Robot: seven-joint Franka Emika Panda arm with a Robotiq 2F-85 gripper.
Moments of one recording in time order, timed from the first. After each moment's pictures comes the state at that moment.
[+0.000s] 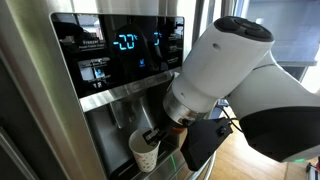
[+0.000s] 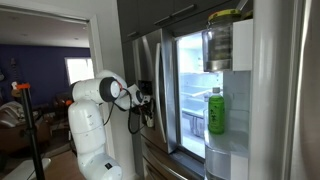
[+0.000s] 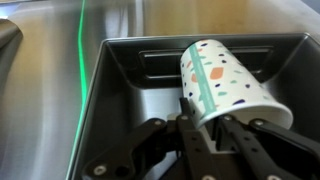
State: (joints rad) arm 0.22 -0.11 0.48 -2.19 -0.42 2.51 1.03
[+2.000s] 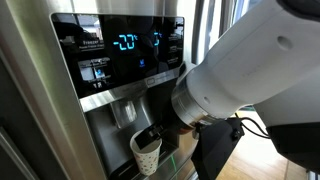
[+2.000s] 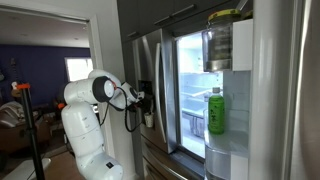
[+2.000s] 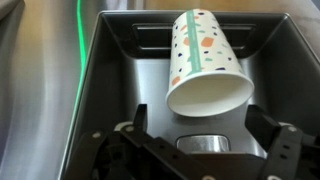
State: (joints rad) arm 0.28 -0.20 0.48 -2.22 -0.60 2.51 1.17
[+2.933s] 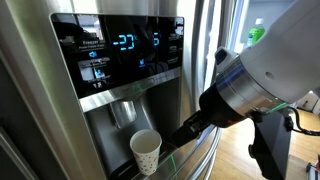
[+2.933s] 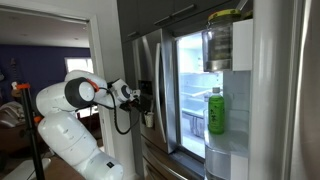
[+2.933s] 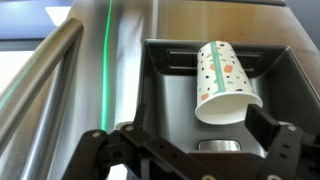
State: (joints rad) arm 0.30 -0.45 0.47 -2.37 -0.34 2.41 0.95
